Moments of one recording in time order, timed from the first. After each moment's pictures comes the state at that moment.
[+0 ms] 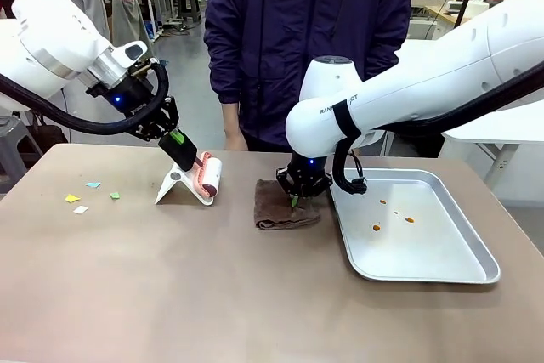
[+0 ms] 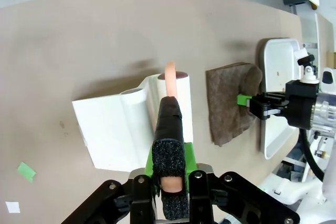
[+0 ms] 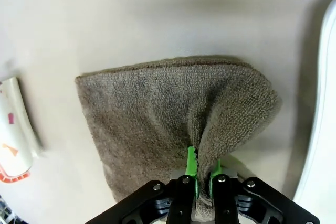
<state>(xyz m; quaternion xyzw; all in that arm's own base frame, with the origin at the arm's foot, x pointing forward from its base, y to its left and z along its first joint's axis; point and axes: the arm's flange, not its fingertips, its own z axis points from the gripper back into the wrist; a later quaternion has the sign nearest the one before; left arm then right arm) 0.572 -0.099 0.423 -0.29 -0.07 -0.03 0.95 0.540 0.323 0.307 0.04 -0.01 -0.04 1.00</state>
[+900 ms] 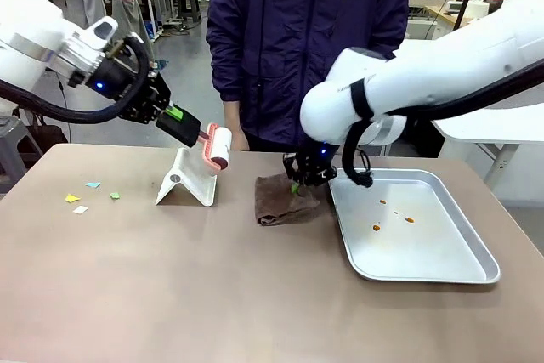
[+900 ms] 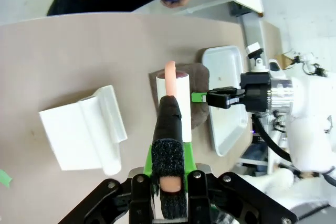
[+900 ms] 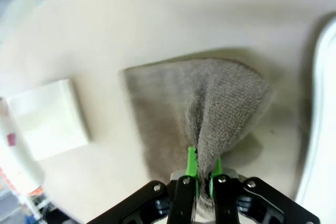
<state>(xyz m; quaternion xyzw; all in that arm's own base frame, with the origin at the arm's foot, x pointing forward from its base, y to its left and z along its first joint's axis) 0.549 -0.063 0.460 -0.41 -0.12 -0.04 0.90 0.545 0.287 0.344 0.18 -0.05 -0.05 0.98</state>
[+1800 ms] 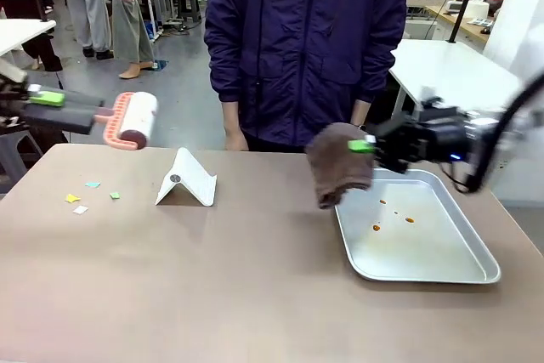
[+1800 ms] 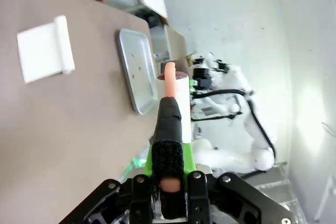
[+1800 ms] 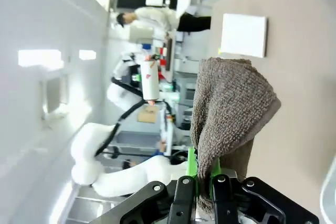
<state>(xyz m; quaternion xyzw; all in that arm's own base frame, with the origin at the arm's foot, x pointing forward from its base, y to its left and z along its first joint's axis) 0.380 0.118 0.470 -0.62 -0.13 -0.01 0.77 0.386 0.075 0.406 0.62 -0.10 0.02 0.78</state>
